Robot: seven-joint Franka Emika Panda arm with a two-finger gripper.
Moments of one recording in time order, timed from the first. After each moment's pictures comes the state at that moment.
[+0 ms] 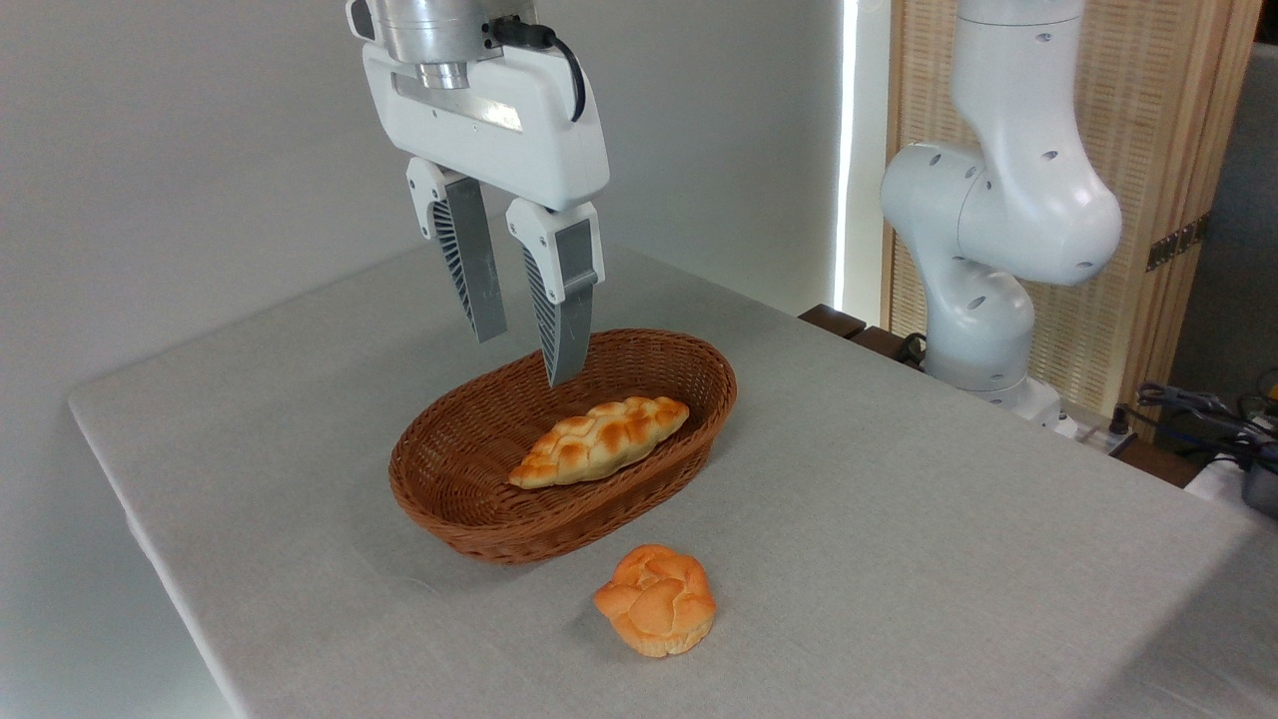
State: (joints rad) arm -0.04 -0.04 0.02 -1.61 -0.01 1.61 0.72
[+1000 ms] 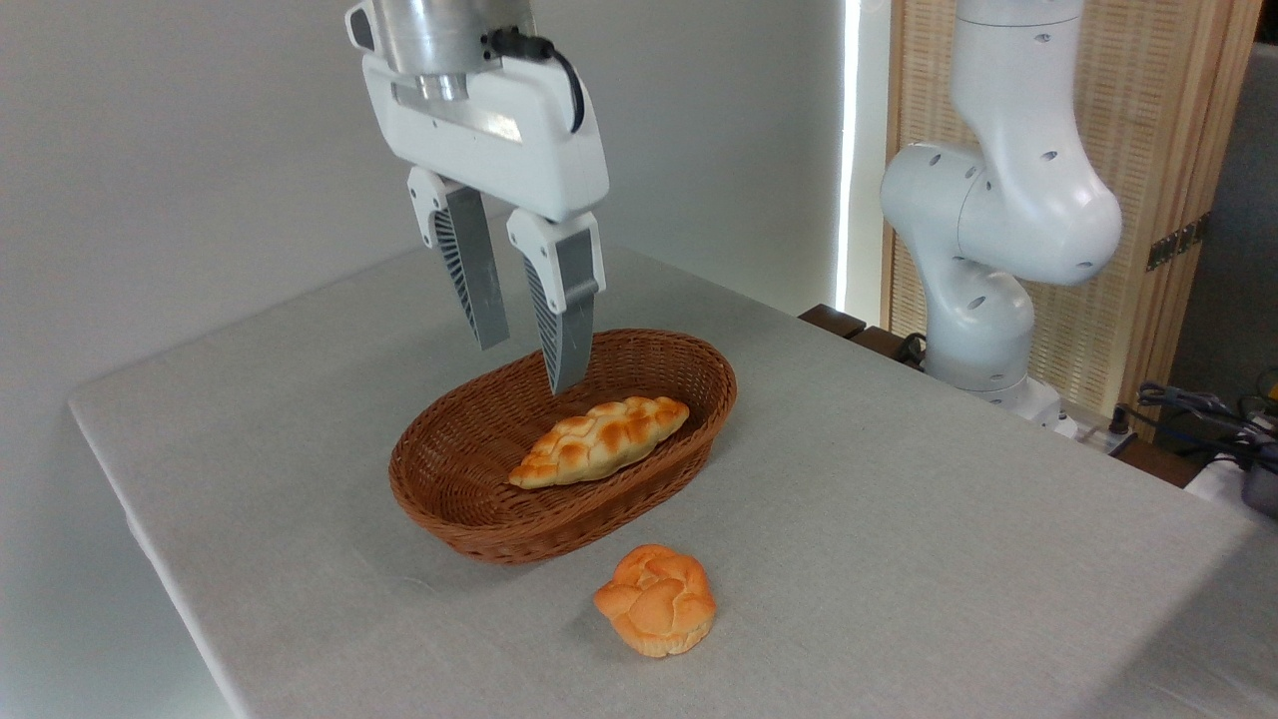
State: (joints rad) arm -0.04 -0.02 0.02 -1.62 -0.01 1.61 0.72
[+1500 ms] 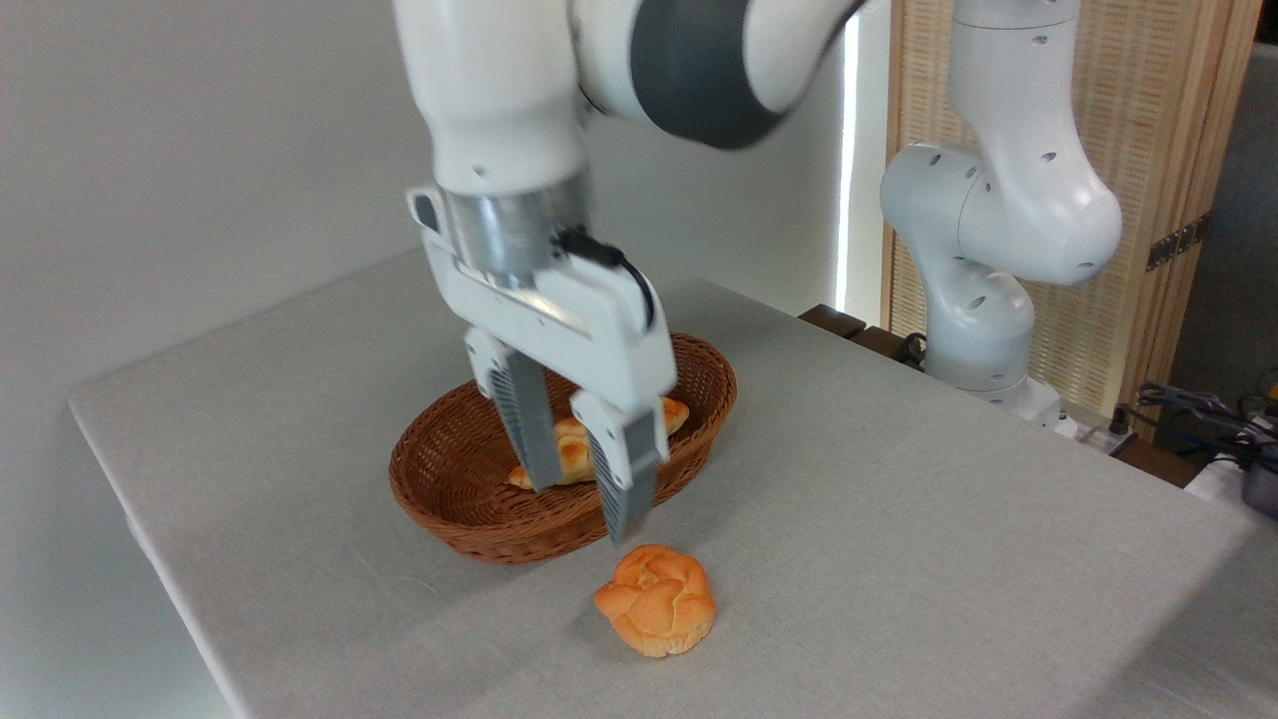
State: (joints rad) arm -0.03 0.00 0.12 -1.84 0.00 1.85 0.83
